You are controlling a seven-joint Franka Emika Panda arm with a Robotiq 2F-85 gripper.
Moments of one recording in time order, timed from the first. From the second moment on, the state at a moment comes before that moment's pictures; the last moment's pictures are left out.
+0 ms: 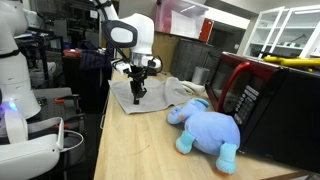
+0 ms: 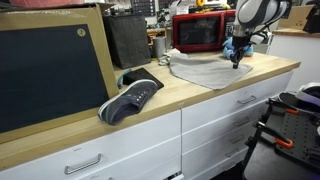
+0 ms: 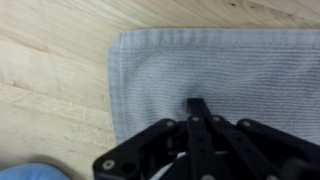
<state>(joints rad) -0.23 0.04 -0.24 -2.57 -0.13 2.66 -0.27</state>
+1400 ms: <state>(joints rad) -0.21 -0.06 -0.22 -2.35 0.06 2.20 -0.31</state>
